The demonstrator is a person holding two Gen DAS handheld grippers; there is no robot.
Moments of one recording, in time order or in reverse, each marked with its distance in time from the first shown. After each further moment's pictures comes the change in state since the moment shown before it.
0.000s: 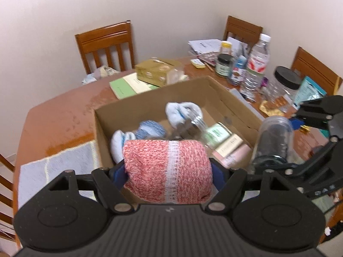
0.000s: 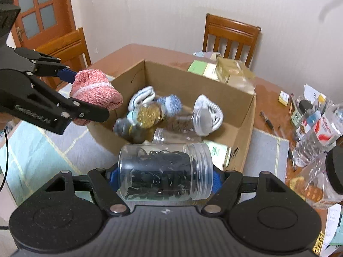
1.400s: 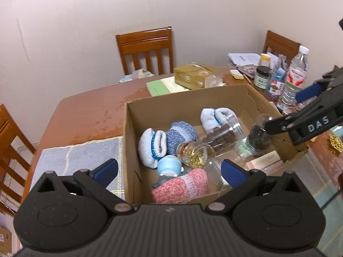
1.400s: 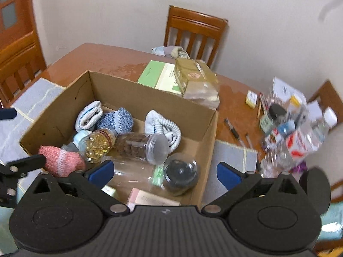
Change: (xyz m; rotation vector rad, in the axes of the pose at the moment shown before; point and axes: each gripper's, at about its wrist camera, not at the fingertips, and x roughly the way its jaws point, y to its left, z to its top) left arm 0.015 -0.002 -0.023 -0.129 -0.071 0.187; right arm 0.040 -0.038 0.056 0.086 0.072 -0.199
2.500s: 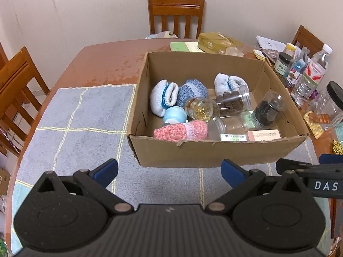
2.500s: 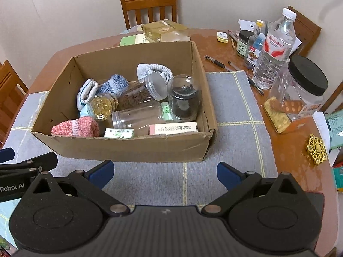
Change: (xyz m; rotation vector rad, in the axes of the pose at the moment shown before) left arm -0.018 -0.009 -0.028 -0.197 0.203 0.072; right arm -0.024 0.028 -0.085 0.362 0.086 -0.034
